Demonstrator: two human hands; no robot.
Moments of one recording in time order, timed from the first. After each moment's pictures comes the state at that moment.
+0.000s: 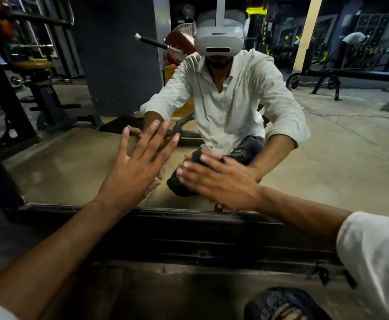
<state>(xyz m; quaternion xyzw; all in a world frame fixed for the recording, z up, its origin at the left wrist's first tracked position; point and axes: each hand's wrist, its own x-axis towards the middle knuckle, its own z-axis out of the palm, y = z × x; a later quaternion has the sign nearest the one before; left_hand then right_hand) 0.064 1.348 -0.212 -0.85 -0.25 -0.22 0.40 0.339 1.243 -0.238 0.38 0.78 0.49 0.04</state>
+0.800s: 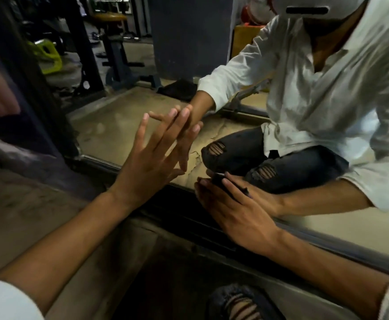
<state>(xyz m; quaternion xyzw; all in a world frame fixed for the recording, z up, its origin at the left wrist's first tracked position) 0.010 1.390 -0.271 -0.84 -0.31 -0.23 0.38 0.266 1.289 -0.360 0.38 0.81 0.44 -0.04</state>
